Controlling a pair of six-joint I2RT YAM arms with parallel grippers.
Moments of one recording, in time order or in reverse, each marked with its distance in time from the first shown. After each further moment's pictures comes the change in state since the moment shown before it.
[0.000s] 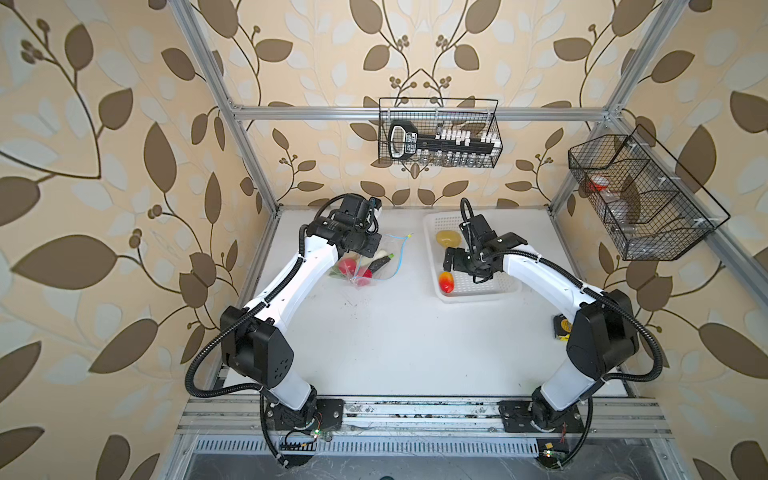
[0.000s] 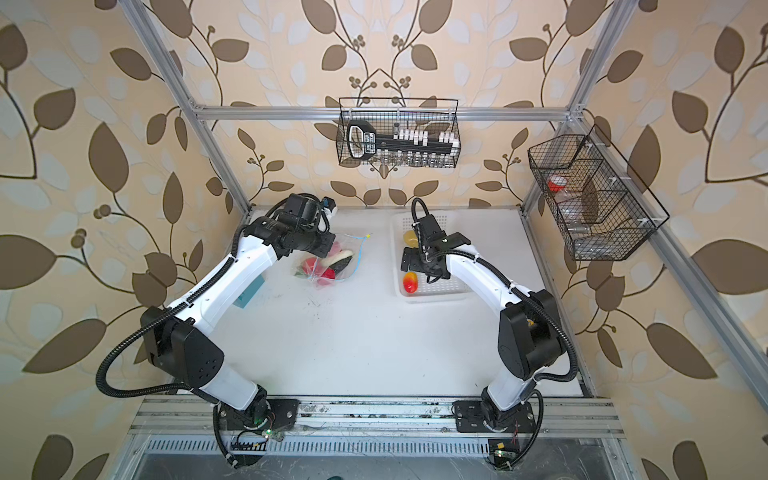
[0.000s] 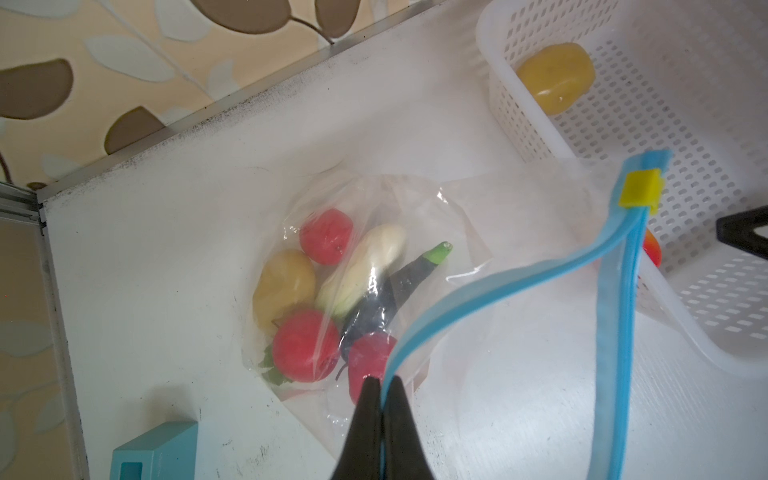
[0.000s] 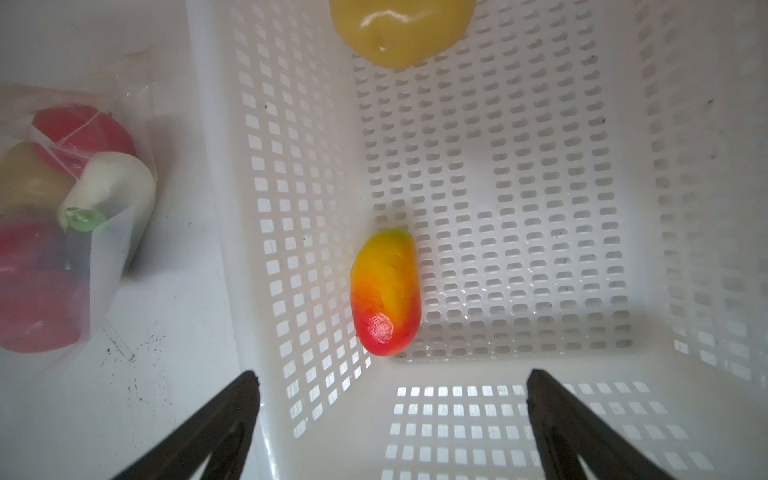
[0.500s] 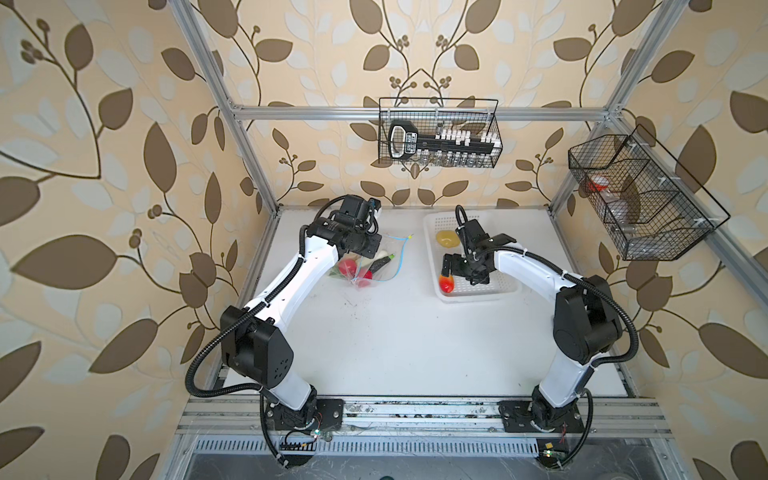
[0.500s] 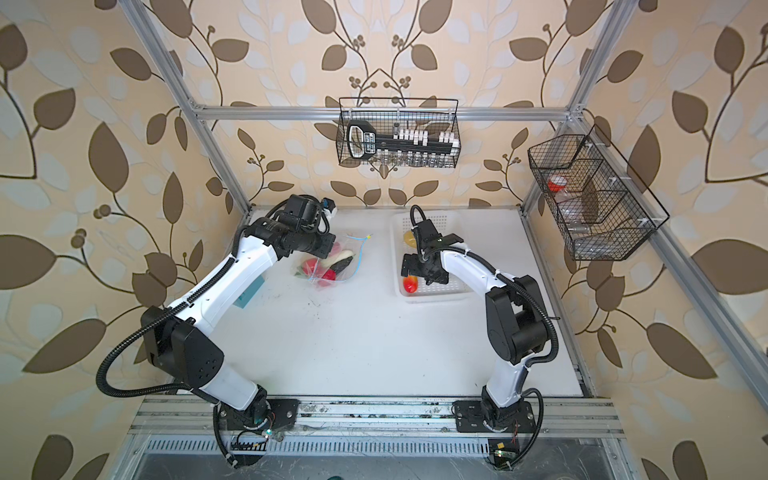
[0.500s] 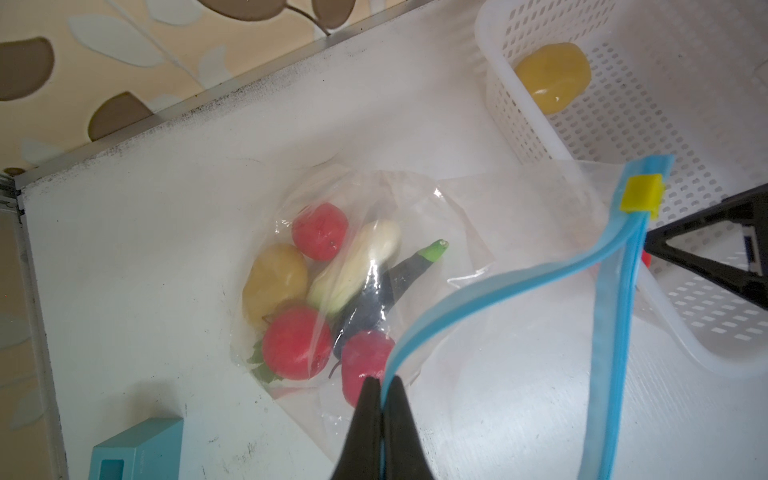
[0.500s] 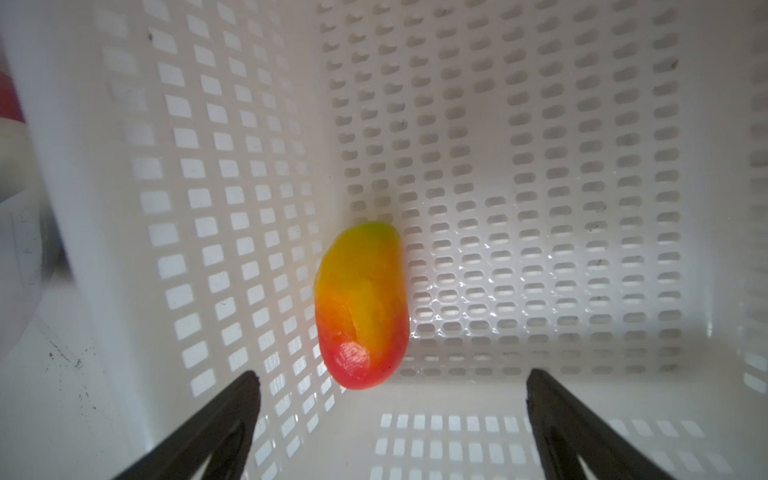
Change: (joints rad) left arm 0.000 -0.001 -0.007 -0.005 0.016 -0.032; right arm -0.028 0.117 -0.005 0.016 -0.059 -0.023
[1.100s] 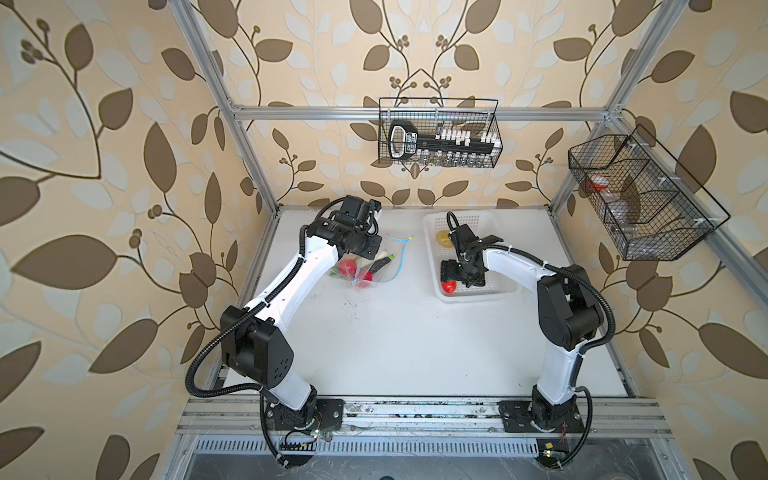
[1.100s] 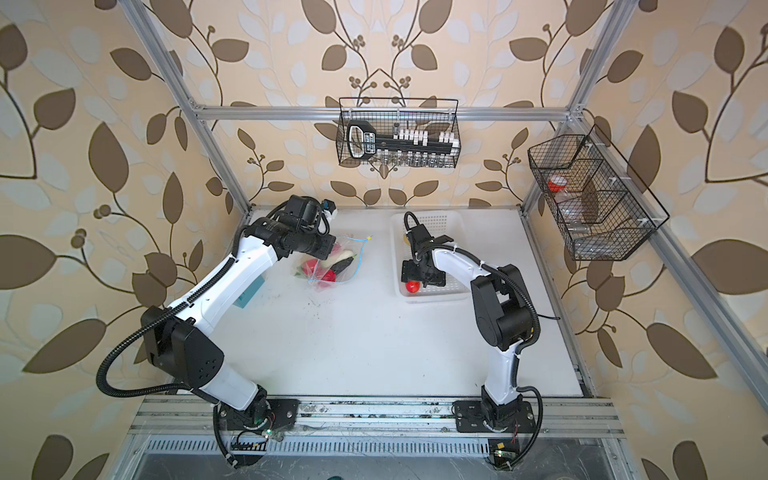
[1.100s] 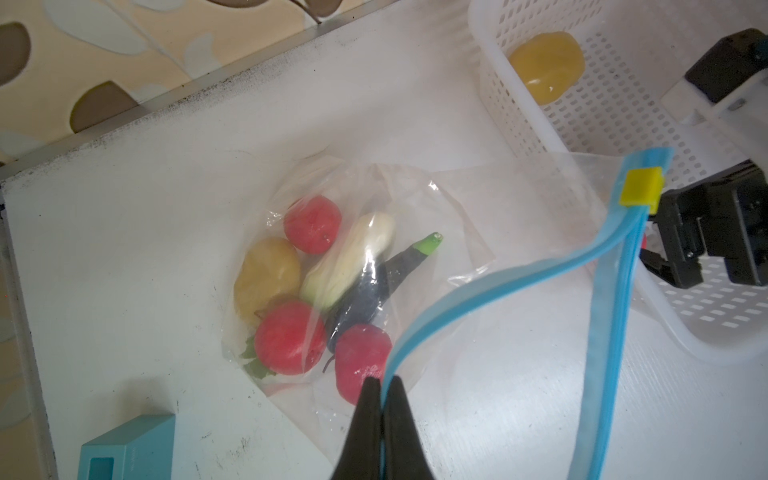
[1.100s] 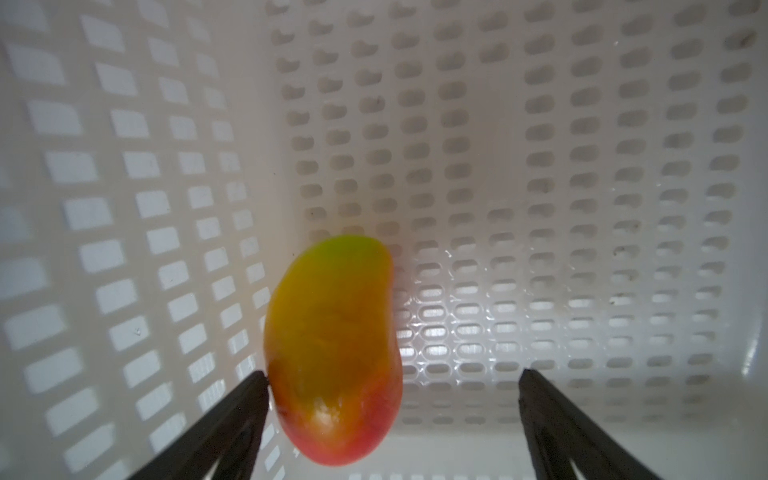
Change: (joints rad) left arm 0.000 0.000 0.000 -0.018 0.019 -0.002; right arm 0.008 0.124 0.037 -0.009 0.046 -0.045
